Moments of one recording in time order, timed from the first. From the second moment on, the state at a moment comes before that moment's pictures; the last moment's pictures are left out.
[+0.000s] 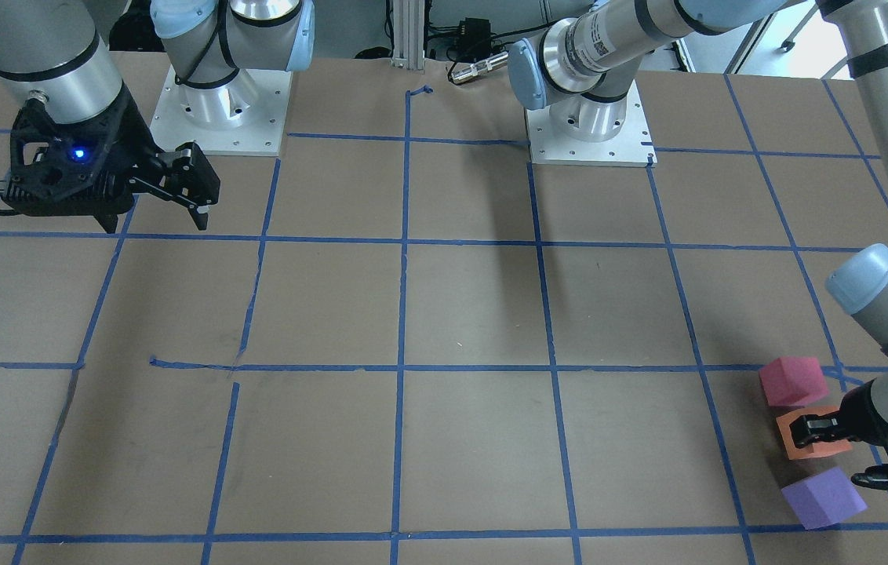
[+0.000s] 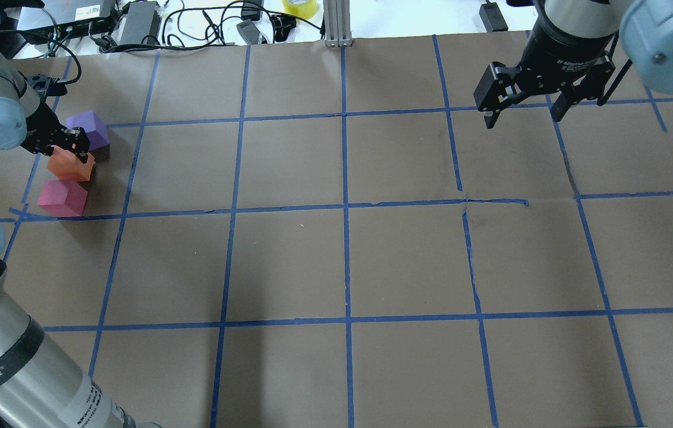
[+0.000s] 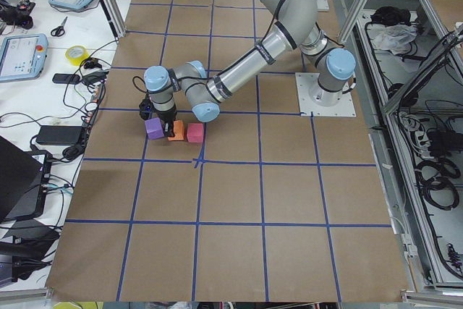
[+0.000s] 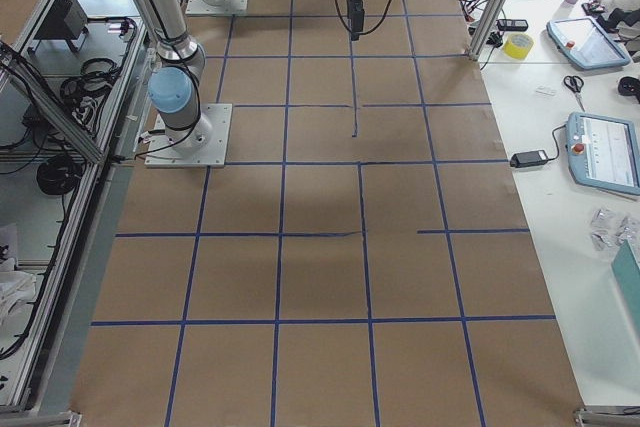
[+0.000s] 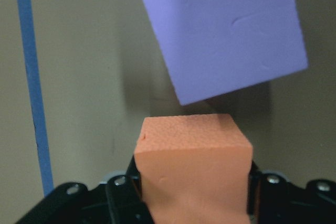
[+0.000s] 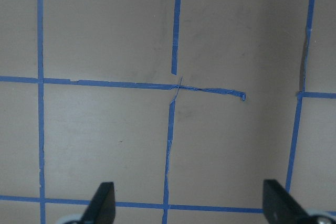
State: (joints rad) left arm -1.09 -2.23 -1.44 -1.01 1.63 0.49; right arm 1.55 -1.53 1.55 -1.61 -1.57 -0.09
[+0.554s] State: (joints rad) left arm -1.08 -2.23 -1.45 -0.99 1.59 0.55; right arm 1.55 -1.53 1.55 -1.61 -1.57 -0.09
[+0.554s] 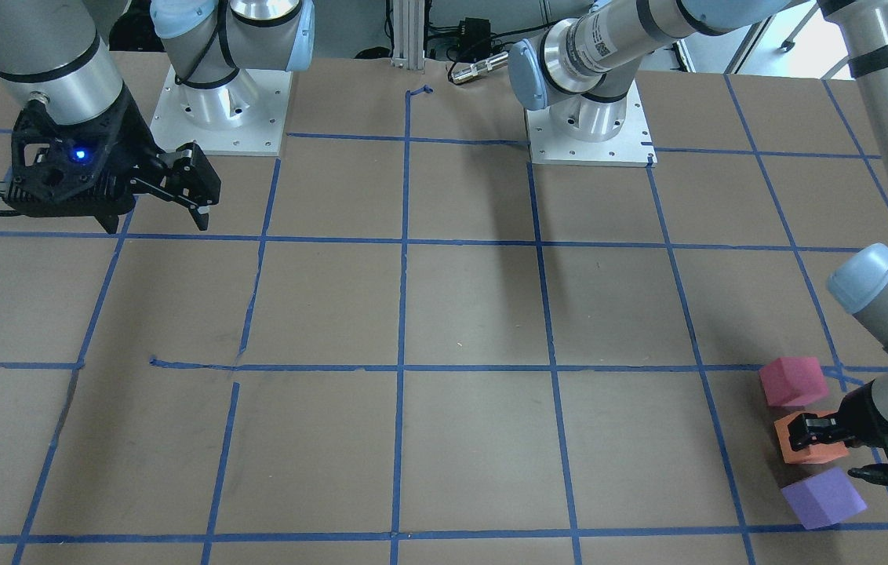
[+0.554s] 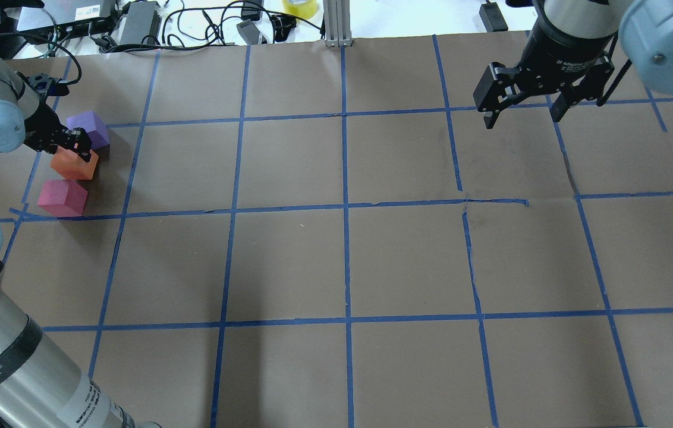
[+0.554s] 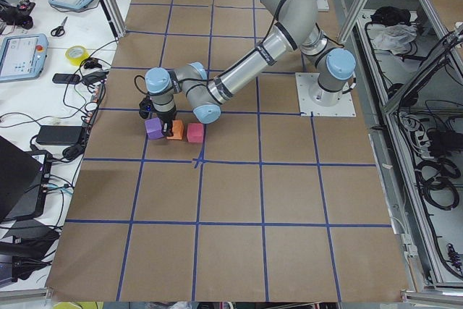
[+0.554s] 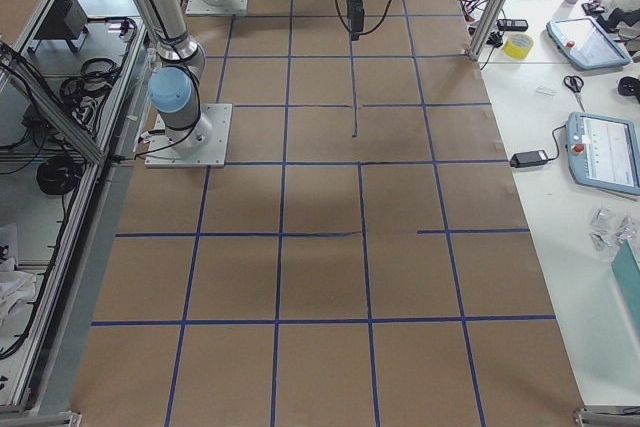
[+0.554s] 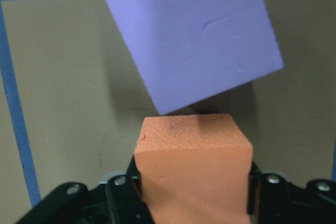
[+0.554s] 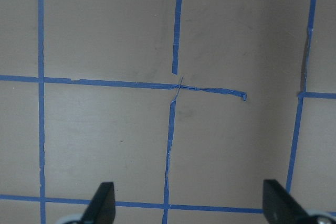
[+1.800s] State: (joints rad) left arm -1.06 -2.25 -1.45 -0.95 1.56 0.55; right arm 1.55 -1.53 1.55 -1.61 -1.58 -0.09
